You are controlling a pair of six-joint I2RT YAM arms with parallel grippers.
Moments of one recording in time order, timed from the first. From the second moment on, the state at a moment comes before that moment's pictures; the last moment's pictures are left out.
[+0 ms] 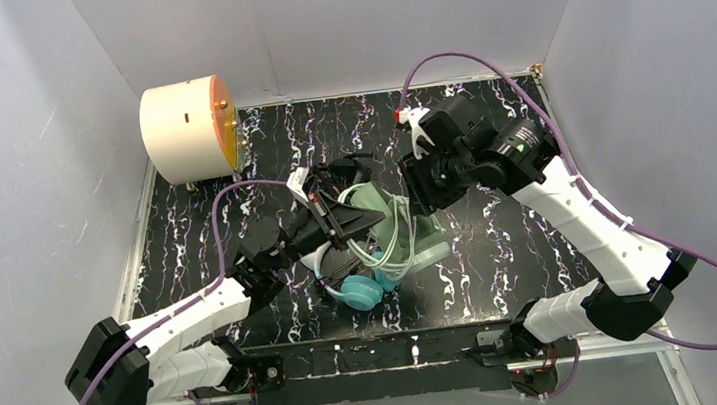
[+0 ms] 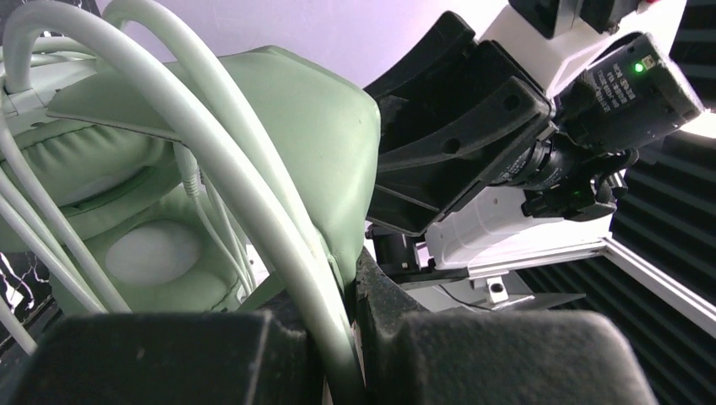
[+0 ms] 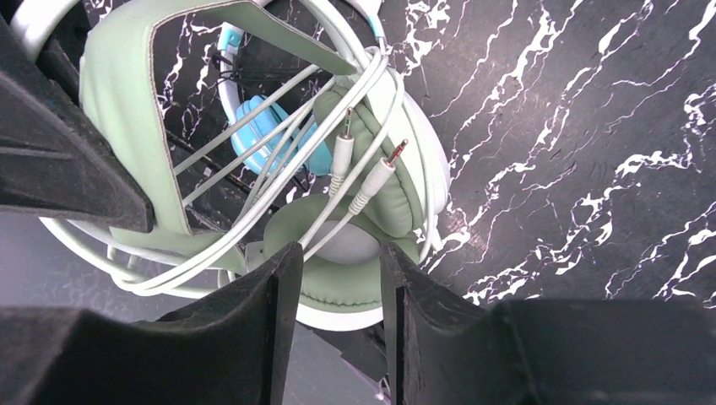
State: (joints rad) left arm -0.82 1.10 0.55 0.74 0.33 -1.55; right arm 0.79 1.34 1.71 -1.31 -0.07 0.26
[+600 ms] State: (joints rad) left arm -0.68 1.14 0.55 0.85 0.31 -1.62; right arm 0.52 1.20 1.58 -0.97 -0.50 0.10
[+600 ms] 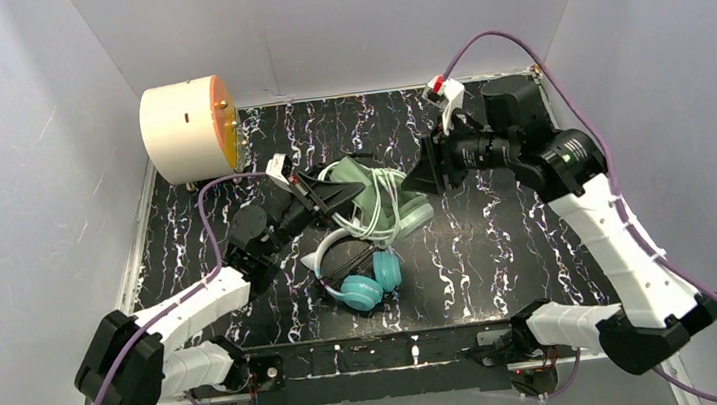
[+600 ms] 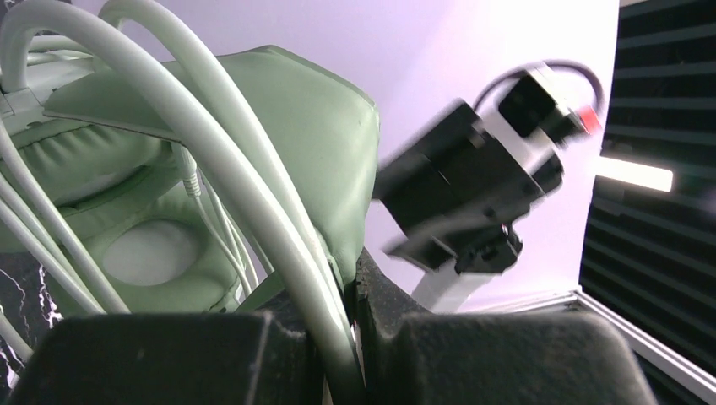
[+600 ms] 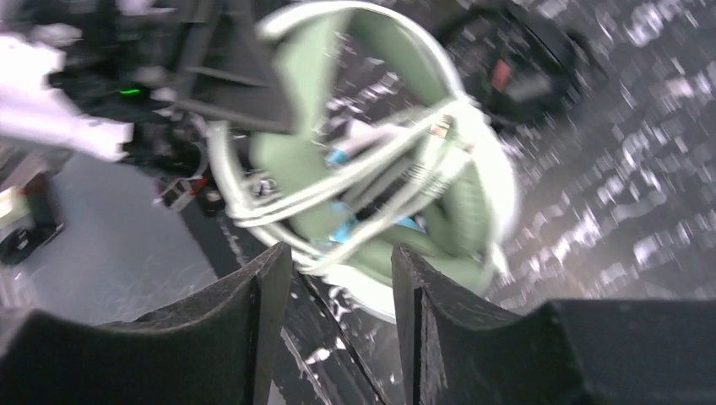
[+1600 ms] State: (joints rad) left arm -0.69 1.45 0.74 0.91 0.42 -1.65; right arm 0.75 1.27 1.44 -0.77 -0.52 0.02
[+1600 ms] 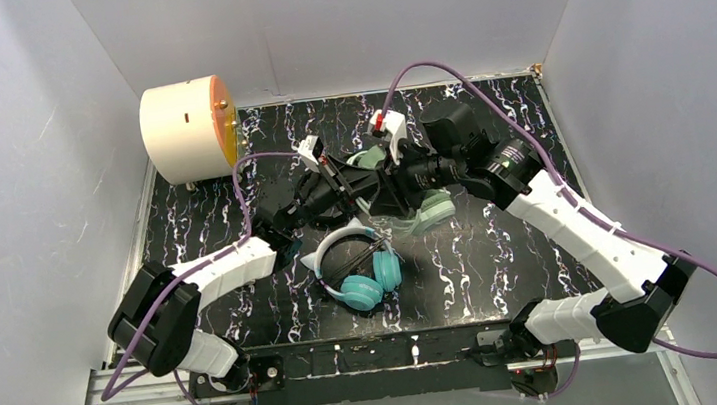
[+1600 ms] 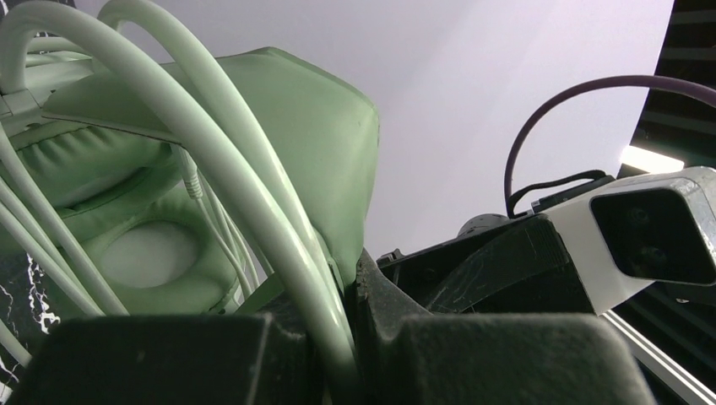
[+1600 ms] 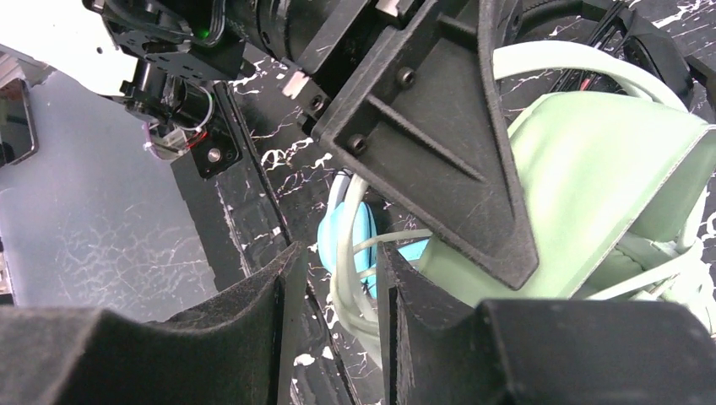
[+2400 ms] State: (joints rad) left arm -0.69 1.45 0.75 0.94 0.40 -1.67; right arm 0.80 1.30 1.35 -0.66 -0.46 0.02
